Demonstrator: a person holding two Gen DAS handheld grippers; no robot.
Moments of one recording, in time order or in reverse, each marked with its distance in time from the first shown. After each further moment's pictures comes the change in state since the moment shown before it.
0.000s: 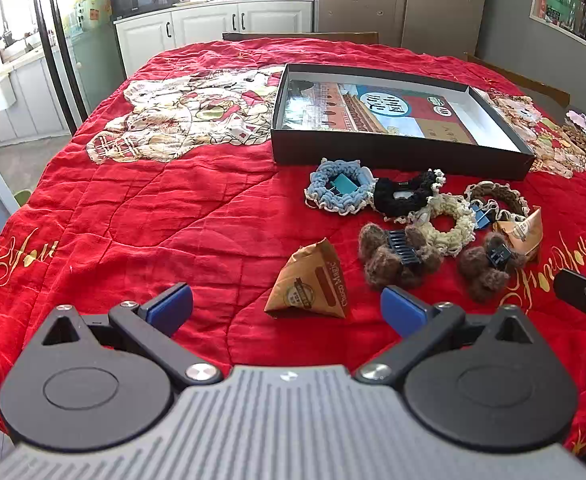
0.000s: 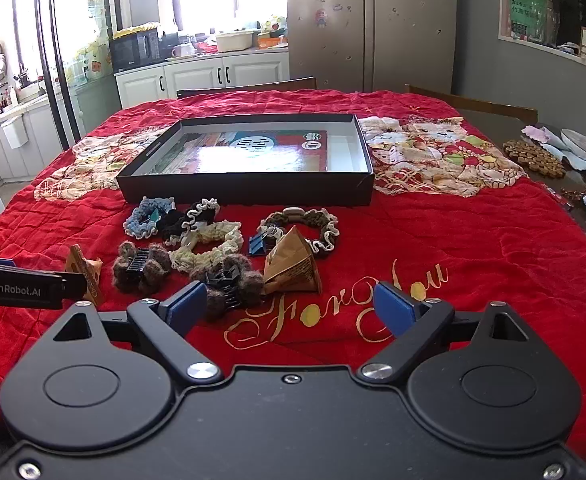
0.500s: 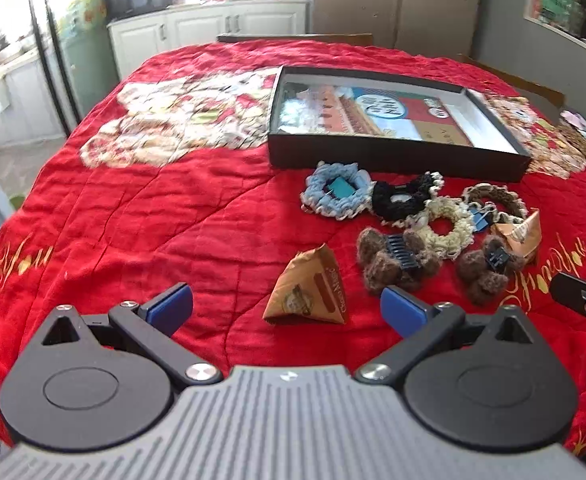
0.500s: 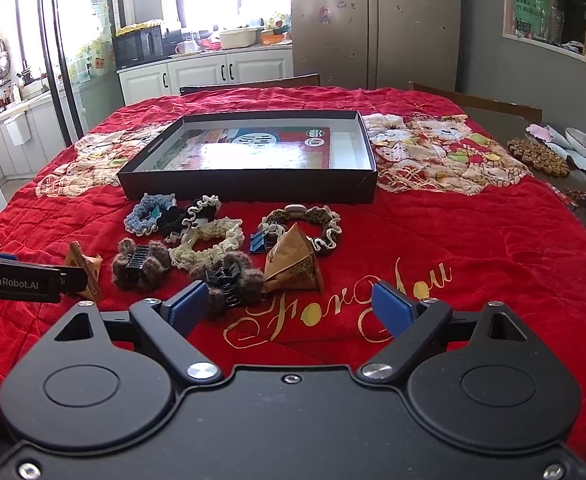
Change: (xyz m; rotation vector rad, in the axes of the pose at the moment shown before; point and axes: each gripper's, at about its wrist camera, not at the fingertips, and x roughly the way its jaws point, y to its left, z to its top) left arm 0.002 0.001 0.002 0.024 -0.016 -0.025; right arm 0.005 -0.003 -0.001 -0.007 0.006 0.014
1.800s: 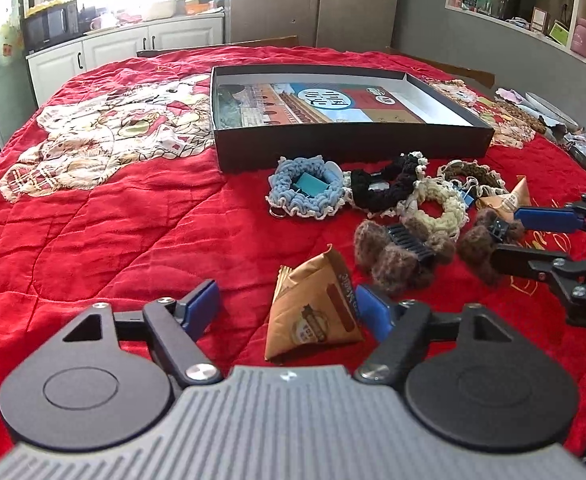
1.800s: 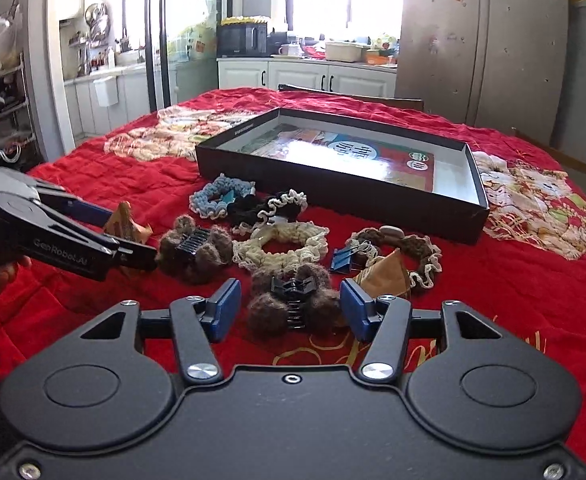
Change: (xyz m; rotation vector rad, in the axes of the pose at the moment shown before) left arm 0.052 0.026 -0.007 0.138 -0.058 -0.225; right arm 0.052 0.028 -0.008 -0.247 -0.061 0.223
